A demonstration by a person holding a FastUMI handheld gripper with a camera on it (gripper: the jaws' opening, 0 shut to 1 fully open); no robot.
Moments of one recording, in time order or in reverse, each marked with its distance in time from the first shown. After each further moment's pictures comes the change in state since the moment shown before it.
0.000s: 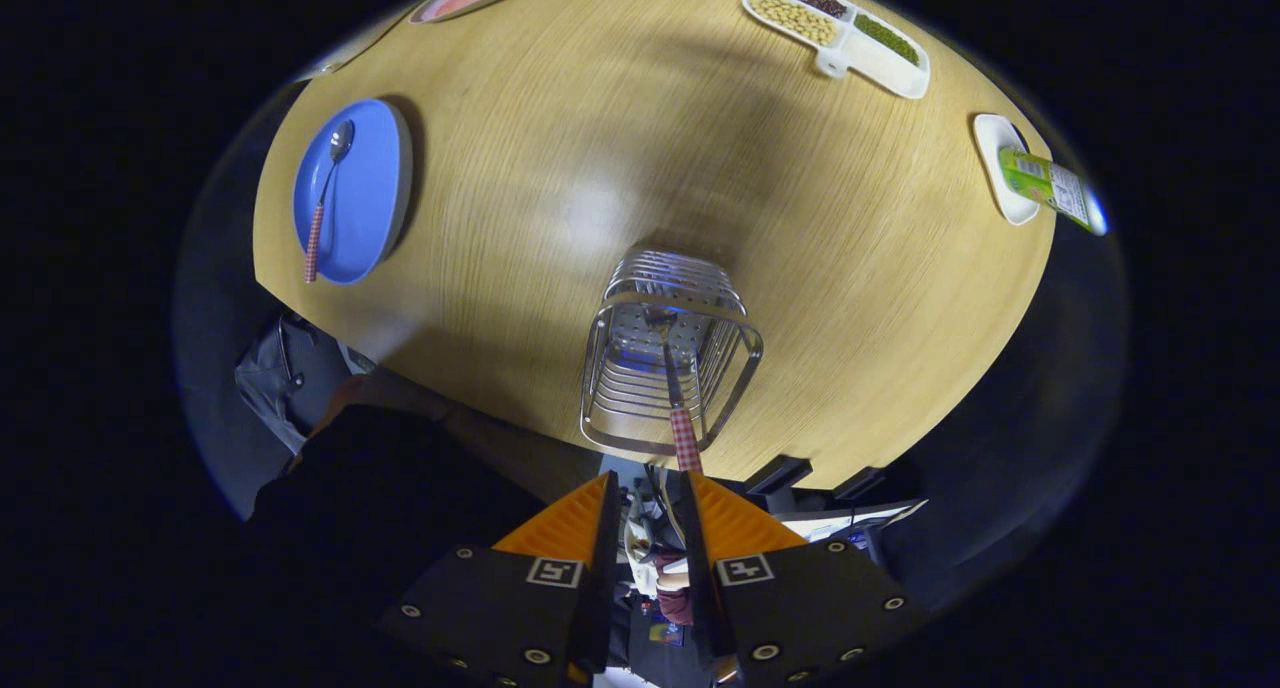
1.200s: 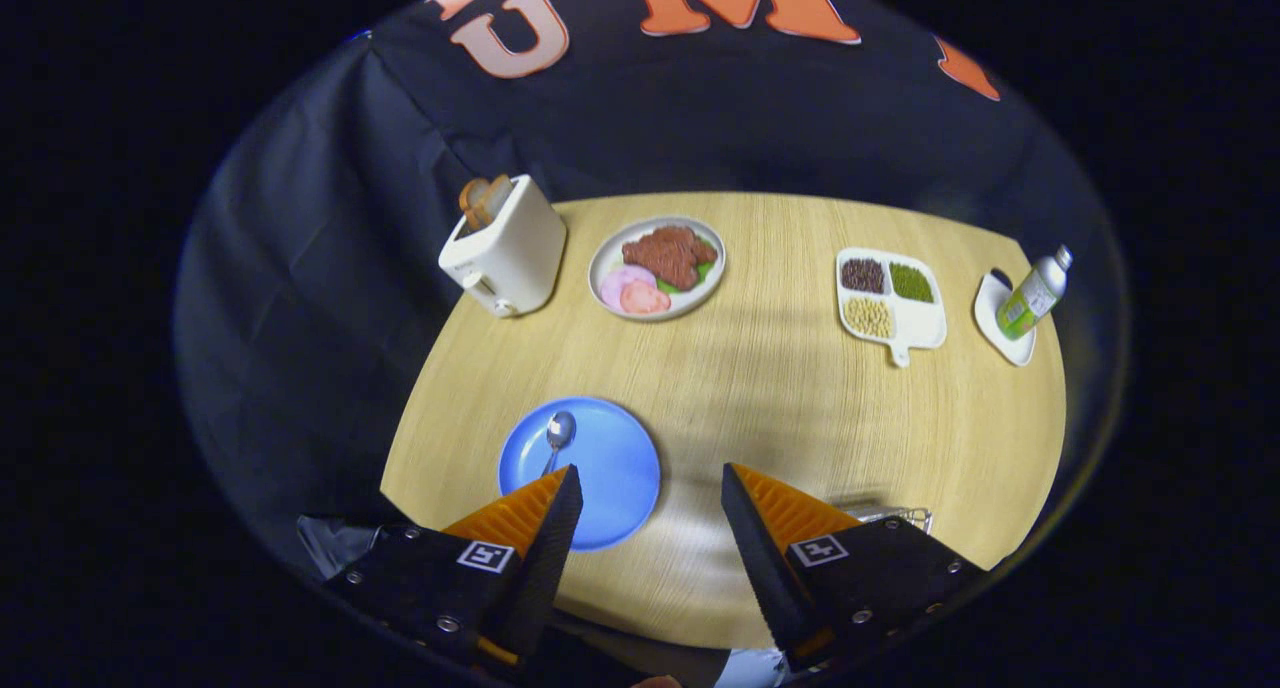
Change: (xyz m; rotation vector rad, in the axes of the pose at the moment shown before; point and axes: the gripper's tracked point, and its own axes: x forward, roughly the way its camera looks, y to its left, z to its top) arm -0.126 0.144 0.137 0.135 -1.135 0.132
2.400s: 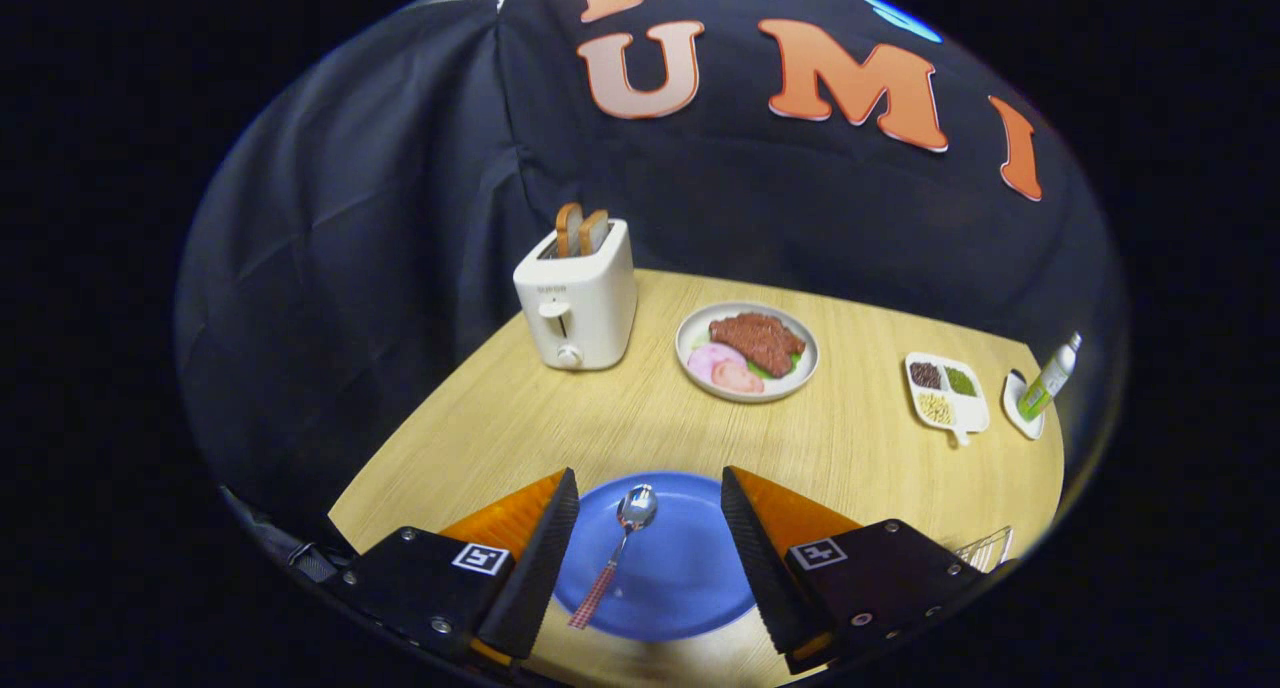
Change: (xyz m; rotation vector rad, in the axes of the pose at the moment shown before) arm 0.079 0.142 -0.031 -0.149 -0.129 -0.037
